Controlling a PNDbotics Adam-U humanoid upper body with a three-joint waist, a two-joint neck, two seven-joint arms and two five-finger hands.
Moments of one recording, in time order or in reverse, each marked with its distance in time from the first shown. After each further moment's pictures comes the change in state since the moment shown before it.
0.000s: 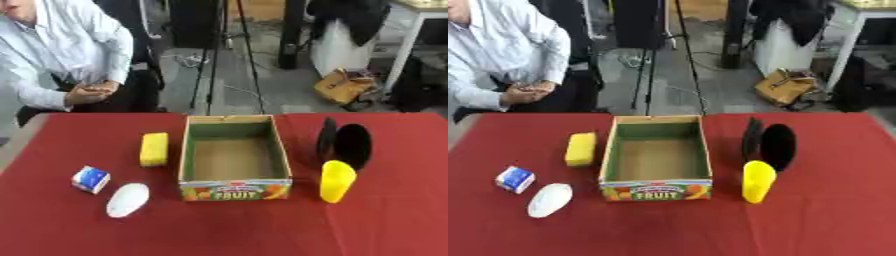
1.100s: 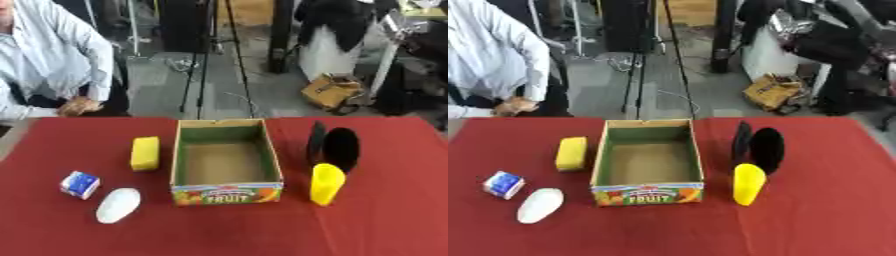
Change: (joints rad) left arm 0.005 0.003 -0.018 0.000 0.012 0.042 -0.098; right arm -0.305 -0.131 0.316 0.294 0.277 0.181 0.981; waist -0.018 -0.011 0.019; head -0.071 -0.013
